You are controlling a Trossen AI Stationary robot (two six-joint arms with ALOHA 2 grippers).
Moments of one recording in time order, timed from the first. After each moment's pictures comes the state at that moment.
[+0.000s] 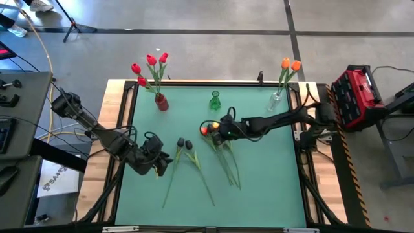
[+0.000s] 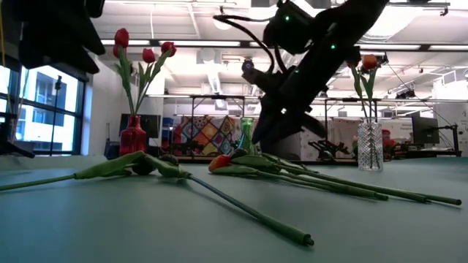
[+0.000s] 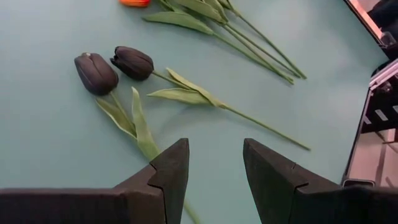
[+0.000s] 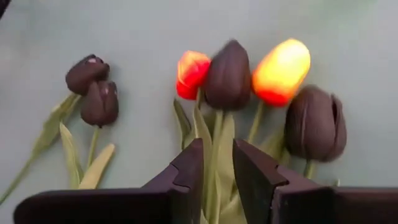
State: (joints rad) left arm -0.61 1.12 0.76 -0.57 -0.53 -1.28; right arm -0.03 1.74 0.97 -0.10 0.18 0.93
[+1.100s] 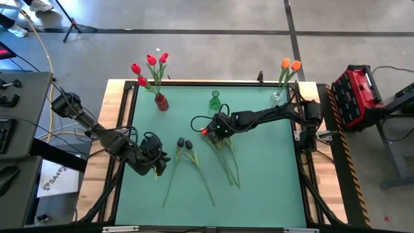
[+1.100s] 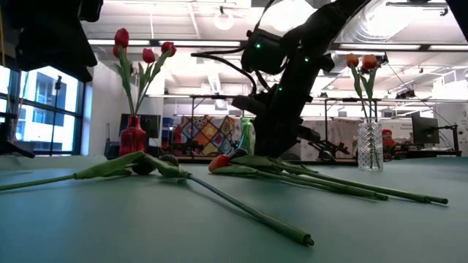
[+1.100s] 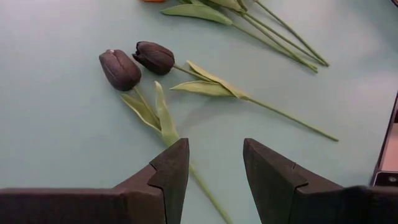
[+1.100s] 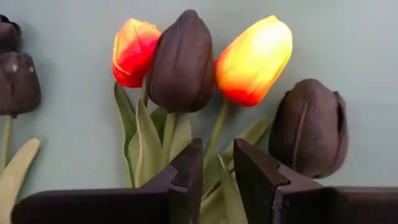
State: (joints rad) left arm -0.62 1.12 0.76 -0.65 -0.53 -1.26; right arm -0.12 1.90 1.16 -0.38 0.08 0.83
